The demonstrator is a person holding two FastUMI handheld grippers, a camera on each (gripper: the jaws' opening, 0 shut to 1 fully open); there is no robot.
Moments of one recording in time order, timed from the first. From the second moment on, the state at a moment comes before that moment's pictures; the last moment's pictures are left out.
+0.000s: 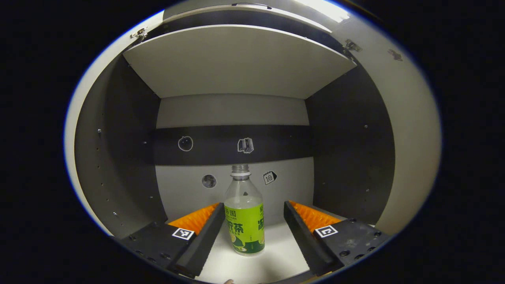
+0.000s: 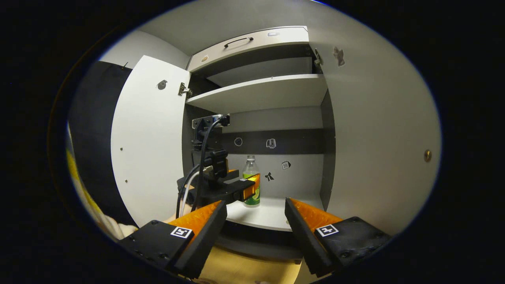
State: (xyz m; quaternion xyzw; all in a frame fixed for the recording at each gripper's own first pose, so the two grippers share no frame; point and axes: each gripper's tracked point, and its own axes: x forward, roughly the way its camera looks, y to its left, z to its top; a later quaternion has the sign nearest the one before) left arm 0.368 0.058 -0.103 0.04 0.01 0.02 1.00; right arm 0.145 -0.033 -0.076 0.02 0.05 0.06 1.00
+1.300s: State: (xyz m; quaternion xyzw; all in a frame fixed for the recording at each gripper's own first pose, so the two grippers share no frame) left arm 0.354 0.060 -0.080 0.05 -0.01 0.00 1.00; right arm 0.153 -0.026 -0.079 0.05 0.05 0.07 1.00
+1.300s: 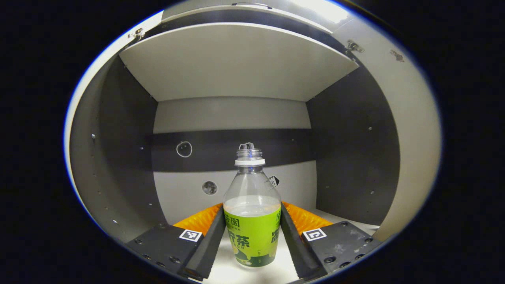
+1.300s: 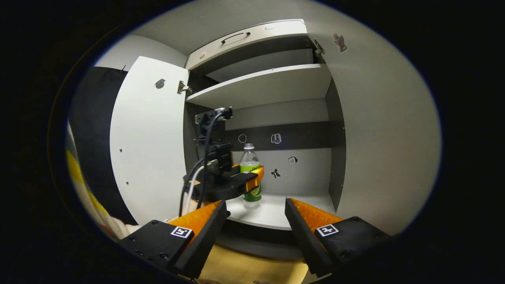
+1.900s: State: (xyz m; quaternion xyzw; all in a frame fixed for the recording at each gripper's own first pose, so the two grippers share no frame) left arm 0.179 0.046 -0.067 0.01 -0.03 -0.04 1.00; right arm 0.082 -0.011 -0.057 0.02 0.02 -0.01 1.00
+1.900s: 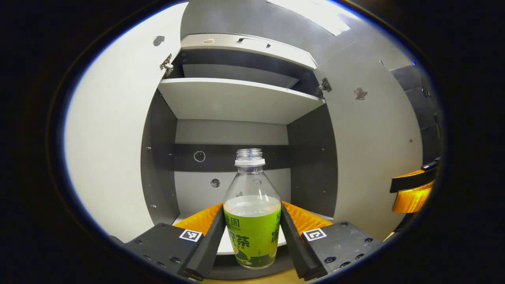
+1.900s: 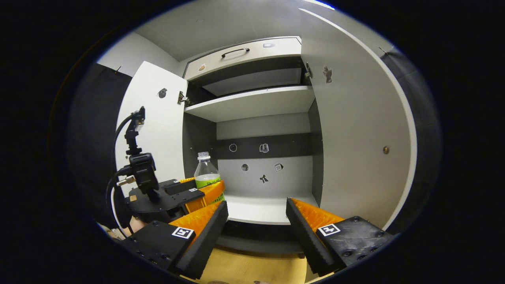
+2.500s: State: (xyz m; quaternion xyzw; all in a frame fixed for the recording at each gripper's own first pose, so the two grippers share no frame) left arm 0.051 0.006 -0.189 -0.01 0.00 -0.11 0.99; right arm 0.033 -0.007 -0.073 -0.03 -0.03 -0.07 1.00
